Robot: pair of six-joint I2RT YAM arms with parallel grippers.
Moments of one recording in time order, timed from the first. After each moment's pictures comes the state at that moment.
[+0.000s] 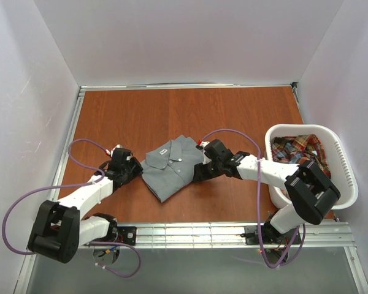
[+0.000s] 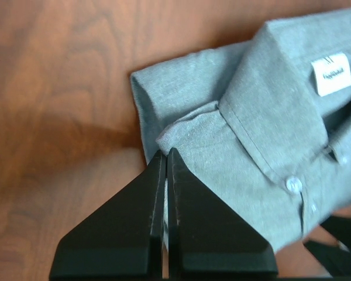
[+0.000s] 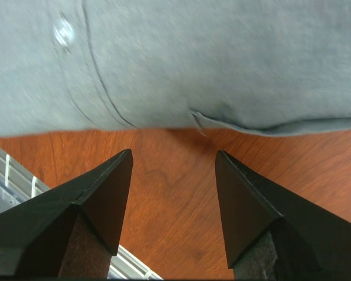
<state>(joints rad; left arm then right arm) -0.30 1.12 0.43 -0.21 0.03 -0.89 0.79 1.50 0.80 -0.29 -0.23 0.42</state>
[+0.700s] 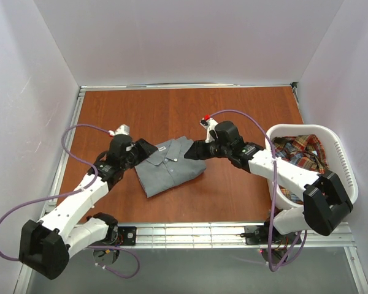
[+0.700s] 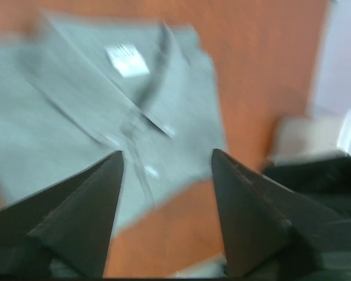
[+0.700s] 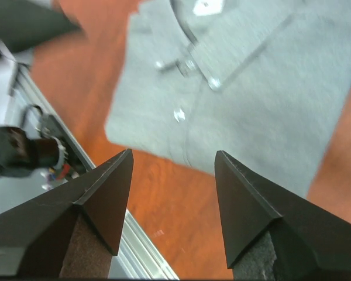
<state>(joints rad) -0.39 0.99 0.69 -0.31 0.01 -0.88 0.72 1.37 0.90 -0.15 -0.39 0.49</state>
